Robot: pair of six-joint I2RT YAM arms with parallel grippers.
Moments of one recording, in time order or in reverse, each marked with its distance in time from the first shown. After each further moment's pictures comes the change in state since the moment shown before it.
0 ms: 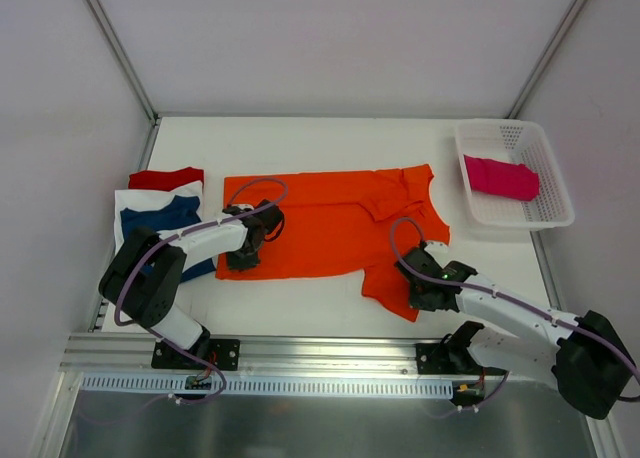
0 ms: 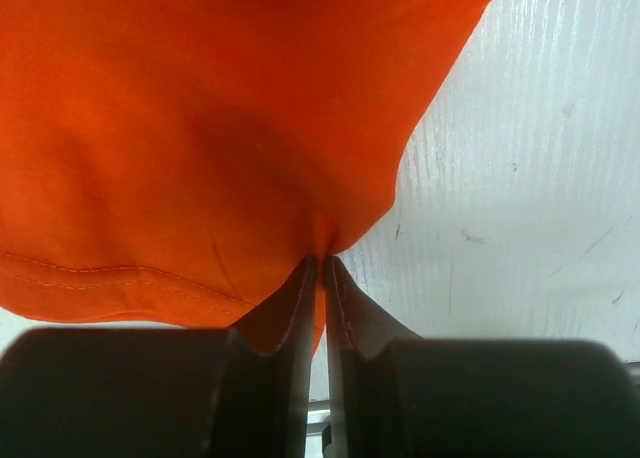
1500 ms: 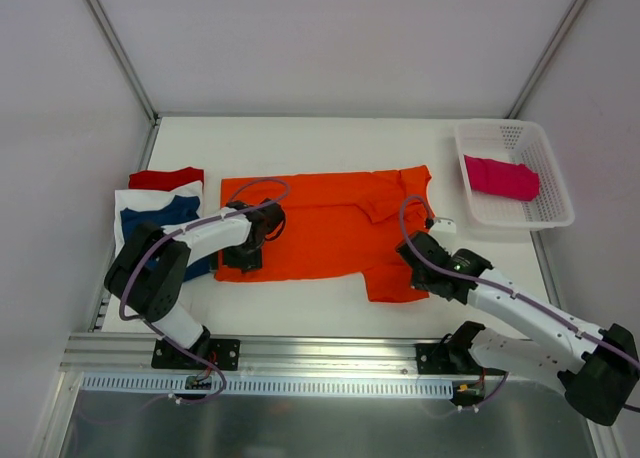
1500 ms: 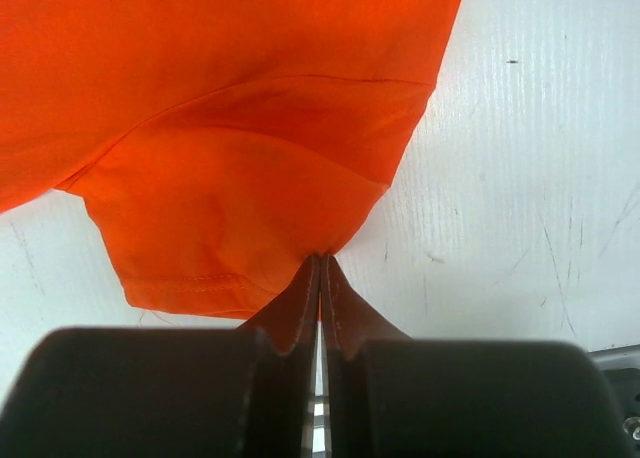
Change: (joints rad) left arm 0.000 0.038 0.058 -0.143 -0.052 0.005; right arm 0.027 -0.047 0.209 -0.134 0.169 -0.005
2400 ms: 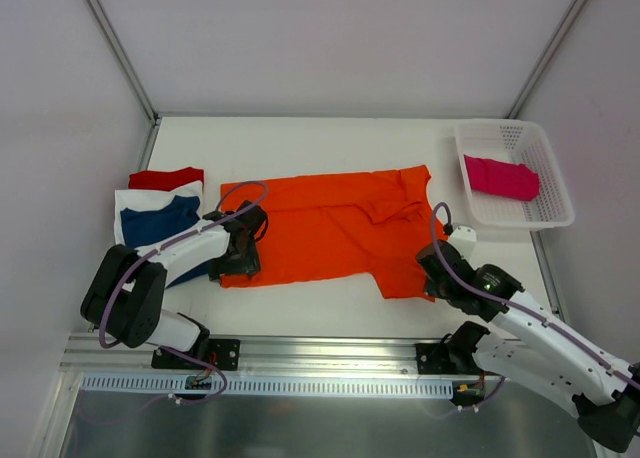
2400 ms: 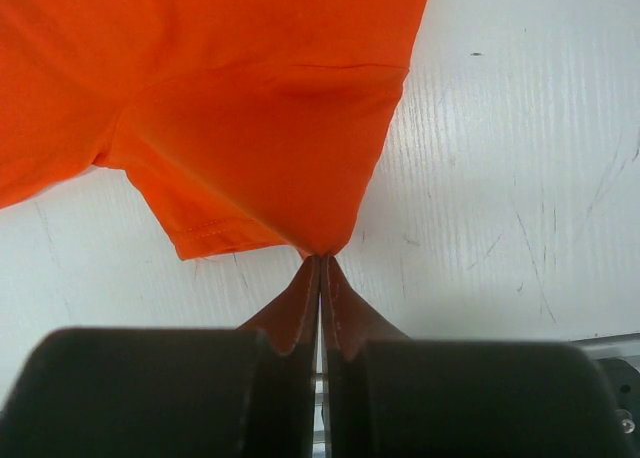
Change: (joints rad) left arm 0.074 -0.164 -0.133 0.129 0.213 0.004; right arm 0.000 -0.229 -0.021 -0.103 0.010 0.004
